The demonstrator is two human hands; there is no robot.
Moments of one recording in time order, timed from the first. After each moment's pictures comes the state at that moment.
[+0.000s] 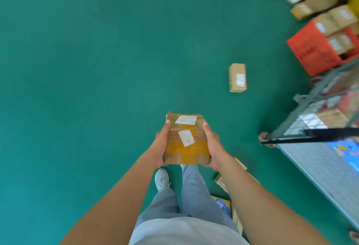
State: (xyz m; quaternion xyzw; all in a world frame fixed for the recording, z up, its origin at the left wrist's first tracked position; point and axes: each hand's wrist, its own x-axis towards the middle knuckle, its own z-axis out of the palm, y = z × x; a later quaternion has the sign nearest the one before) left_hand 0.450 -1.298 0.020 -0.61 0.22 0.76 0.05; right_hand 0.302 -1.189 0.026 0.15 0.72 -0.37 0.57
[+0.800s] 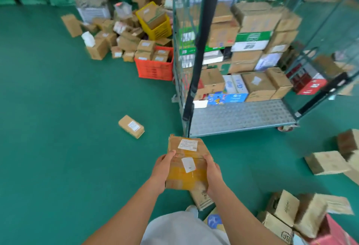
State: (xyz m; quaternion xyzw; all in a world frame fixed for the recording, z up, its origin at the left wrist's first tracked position) left_hand 0.181 -1.023 0.108 -0.34 0.59 0.68 0.27; right_hand 0.193 -0.839 0.094 0.45 0.57 -0.66 0.21
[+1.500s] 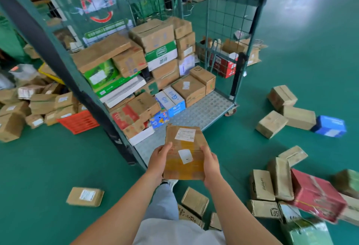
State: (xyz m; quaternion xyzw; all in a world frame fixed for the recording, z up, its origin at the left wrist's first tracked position) left_hand 0.021 -0.754 0.158 -0.10 0.75 0.57 0.33; right_hand 0.117 -0.610 0.122 0.50 0.40 -0.77 -0.05
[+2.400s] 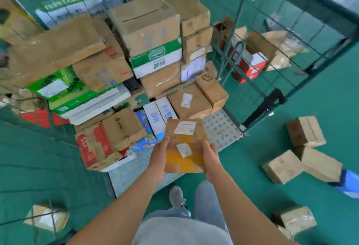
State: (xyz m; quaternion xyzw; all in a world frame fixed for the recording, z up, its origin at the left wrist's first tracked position) left_hand -0.424 -0.455 0.017 -0.28 0.64 0.62 0.35; right_hand -0.340 -0.274 0.082 0.51 0.51 -0.68 0.11
